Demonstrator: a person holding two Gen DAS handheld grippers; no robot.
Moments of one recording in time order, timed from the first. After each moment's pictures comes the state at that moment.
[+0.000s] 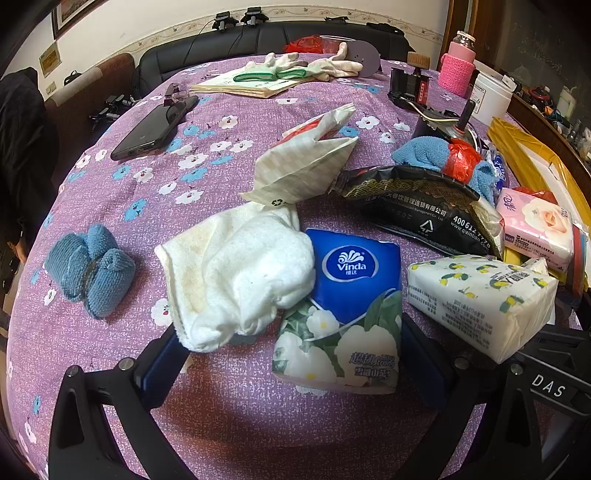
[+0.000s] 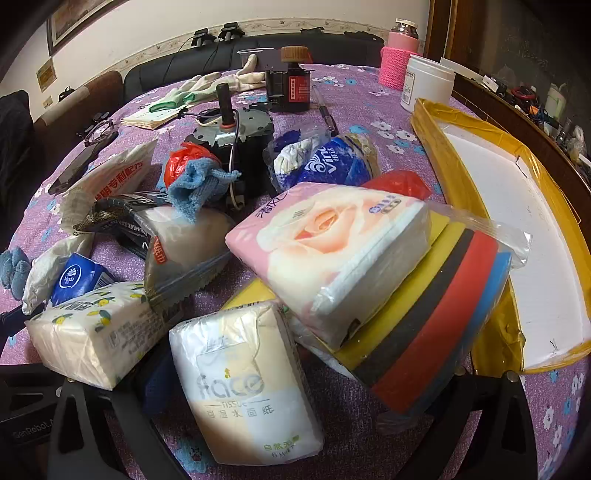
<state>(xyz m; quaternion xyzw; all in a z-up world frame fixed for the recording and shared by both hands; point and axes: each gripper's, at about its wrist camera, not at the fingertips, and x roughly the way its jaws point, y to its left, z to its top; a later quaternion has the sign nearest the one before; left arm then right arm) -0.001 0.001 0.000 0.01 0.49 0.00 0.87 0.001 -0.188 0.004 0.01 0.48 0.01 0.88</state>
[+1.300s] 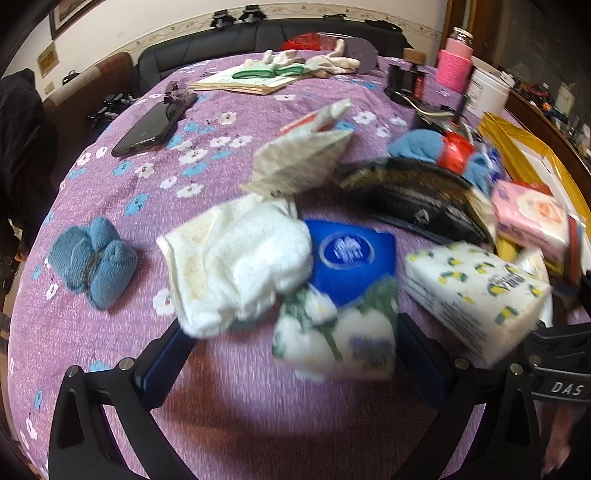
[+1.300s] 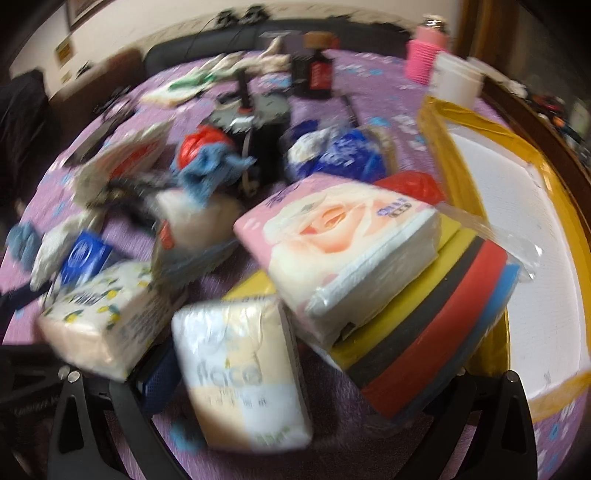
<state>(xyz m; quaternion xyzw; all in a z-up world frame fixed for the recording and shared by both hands) -0.014 0.001 0.002 0.01 0.50 -0.02 0.87 -0.001 -0.189 0.010 -0.02 0.52 0.08 0.85</state>
